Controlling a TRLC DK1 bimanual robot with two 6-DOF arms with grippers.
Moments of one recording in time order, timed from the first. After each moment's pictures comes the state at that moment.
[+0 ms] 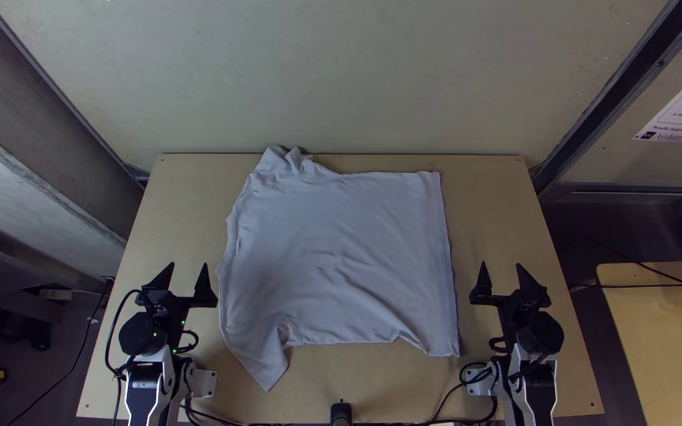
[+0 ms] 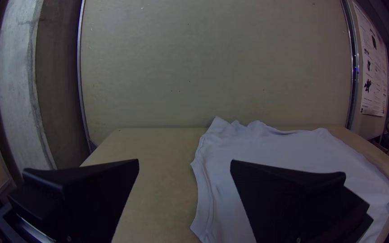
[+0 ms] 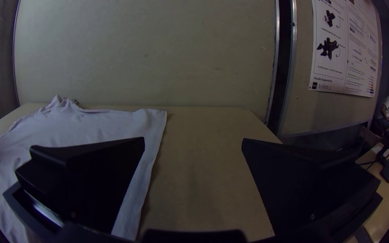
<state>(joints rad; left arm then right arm) 0.03 0.01 0.10 -0.17 0.00 0.02 0.01 0.00 0.07 -0.17 0.04 -0.01</state>
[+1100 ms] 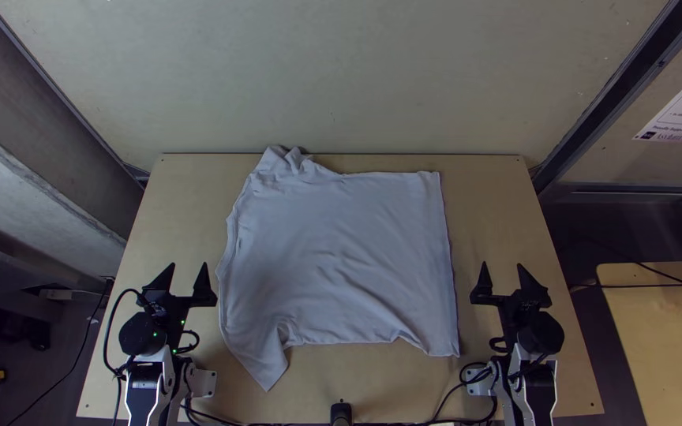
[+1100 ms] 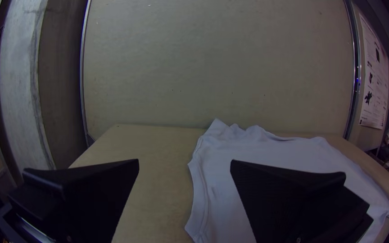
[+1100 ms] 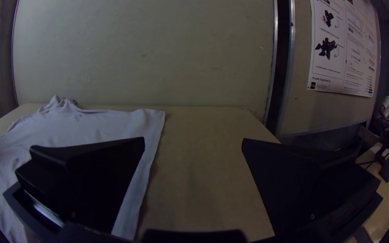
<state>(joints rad) 0.03 0.01 0.10 -0.17 0.00 -0.05 0.00 0.00 0.07 -0.17 0.04 -0.02</state>
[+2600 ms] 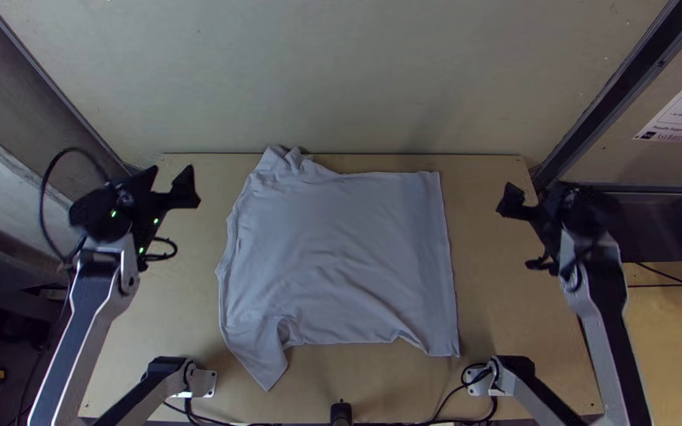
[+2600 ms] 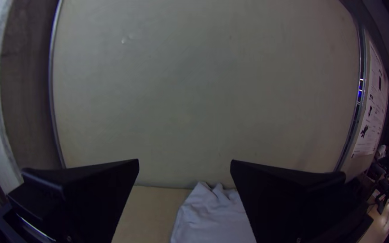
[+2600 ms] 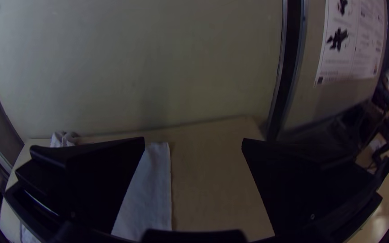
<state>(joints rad) -0.01 0.95 1.00 -0.09 0.02 -0.10 -0.01 1.00 1.05 -0.42 0.05 0.13</state>
